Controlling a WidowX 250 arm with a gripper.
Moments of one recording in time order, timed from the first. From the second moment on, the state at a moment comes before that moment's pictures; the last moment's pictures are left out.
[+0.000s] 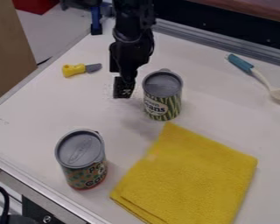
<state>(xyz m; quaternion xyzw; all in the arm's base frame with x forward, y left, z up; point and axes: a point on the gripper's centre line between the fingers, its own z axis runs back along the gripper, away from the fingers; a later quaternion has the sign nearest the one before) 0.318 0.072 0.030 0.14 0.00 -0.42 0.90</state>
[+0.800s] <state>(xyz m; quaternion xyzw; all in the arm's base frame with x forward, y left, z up) 0.341 0.044 0.015 0.08 0.06 -0.54 0.84</state>
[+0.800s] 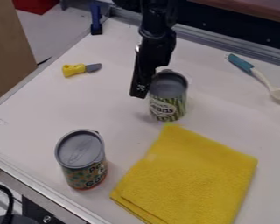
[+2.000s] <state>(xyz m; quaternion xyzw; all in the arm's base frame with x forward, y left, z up) 0.355 -0.056 0.003 0.01 0.03 -0.60 0.80</state>
